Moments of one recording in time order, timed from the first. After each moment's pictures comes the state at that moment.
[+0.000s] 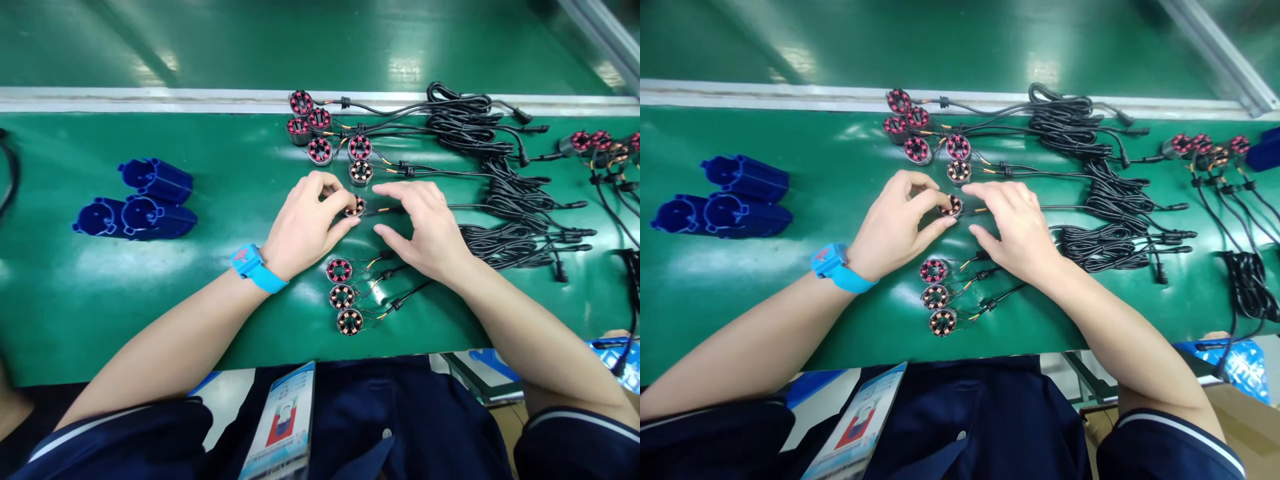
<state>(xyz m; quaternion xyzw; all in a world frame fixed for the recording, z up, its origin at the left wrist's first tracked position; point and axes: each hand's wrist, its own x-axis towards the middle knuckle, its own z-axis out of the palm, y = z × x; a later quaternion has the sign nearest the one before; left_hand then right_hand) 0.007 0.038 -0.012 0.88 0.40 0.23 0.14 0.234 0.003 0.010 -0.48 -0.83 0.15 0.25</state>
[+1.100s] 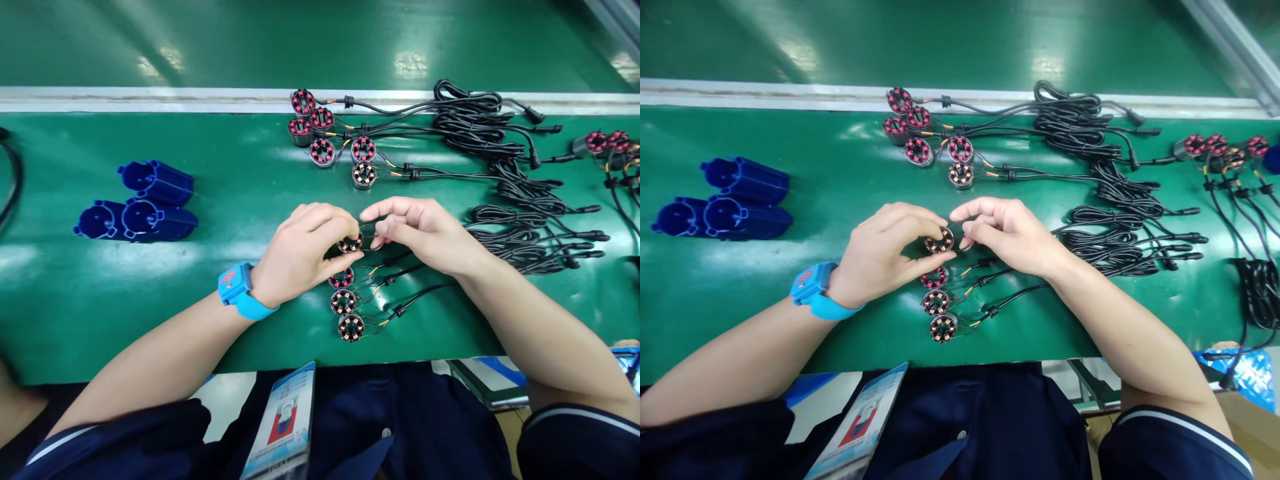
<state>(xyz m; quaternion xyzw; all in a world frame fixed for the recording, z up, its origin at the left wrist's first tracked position) -0.003 0.015 0.004 0.88 0.32 0.29 0.18 0.228 0.019 0.018 -0.44 -0.58 0.63 0.27</state>
